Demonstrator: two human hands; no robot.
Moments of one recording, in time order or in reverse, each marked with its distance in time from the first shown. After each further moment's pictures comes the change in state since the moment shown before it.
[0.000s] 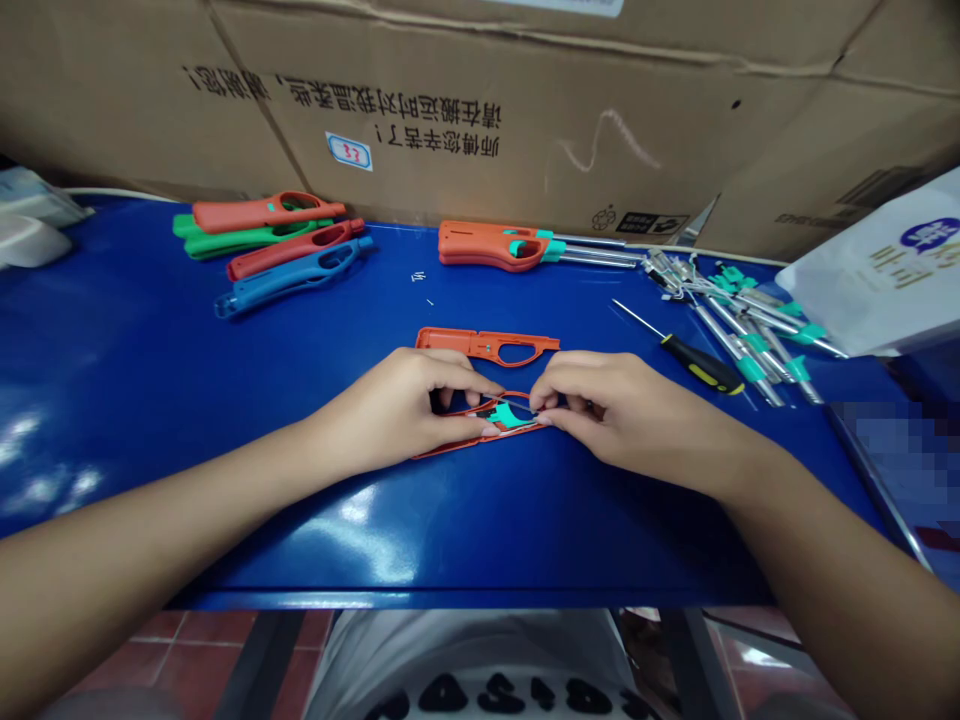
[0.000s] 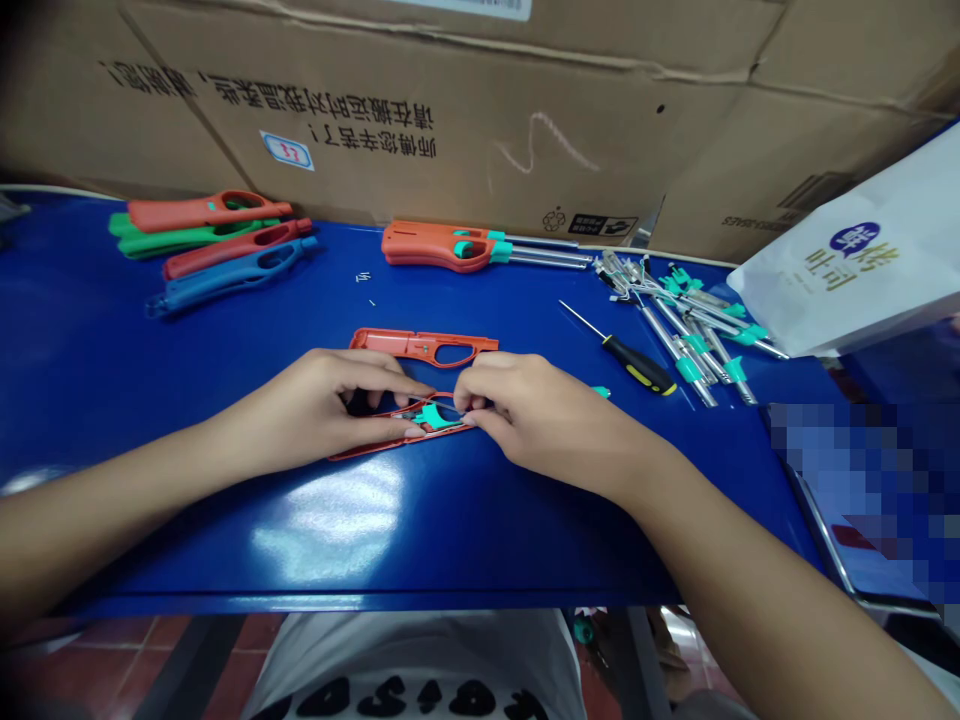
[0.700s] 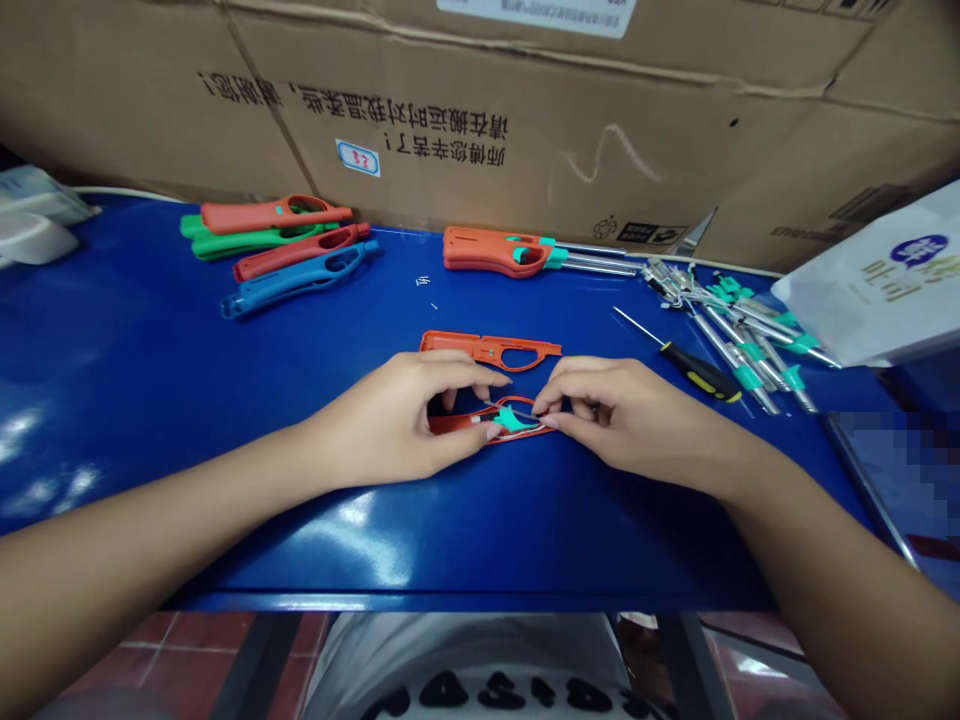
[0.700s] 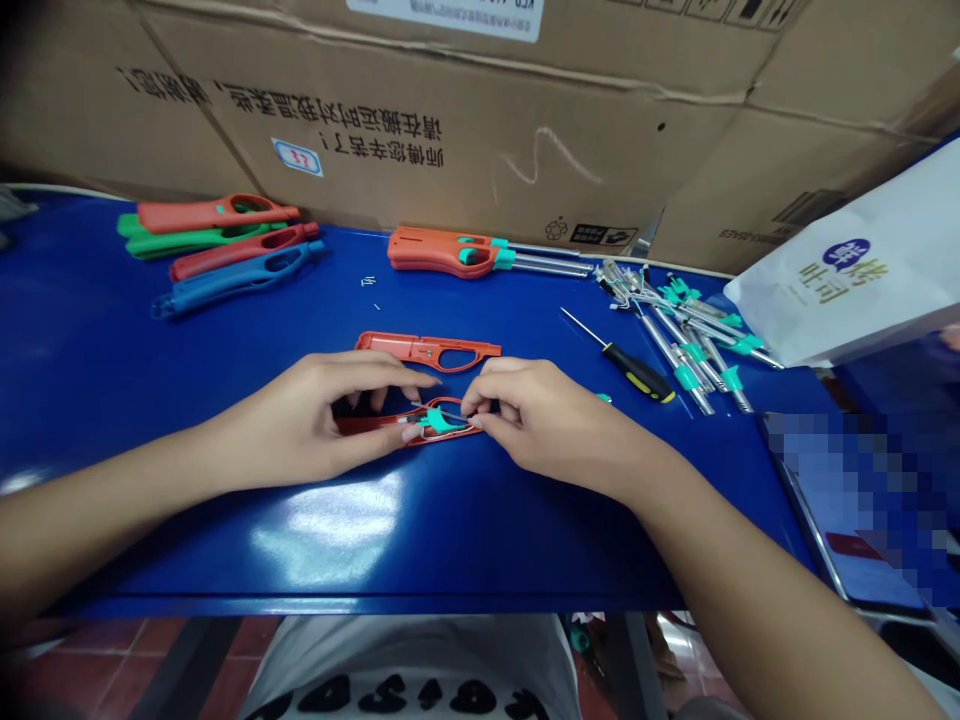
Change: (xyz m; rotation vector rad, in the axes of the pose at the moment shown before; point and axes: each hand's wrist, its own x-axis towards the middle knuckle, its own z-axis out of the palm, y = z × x) left_hand -0.010 0.008 -0.001 0.107 0.053 0.041; right_hand -0.003 0.003 -0.002 0.060 -0.022 0.093
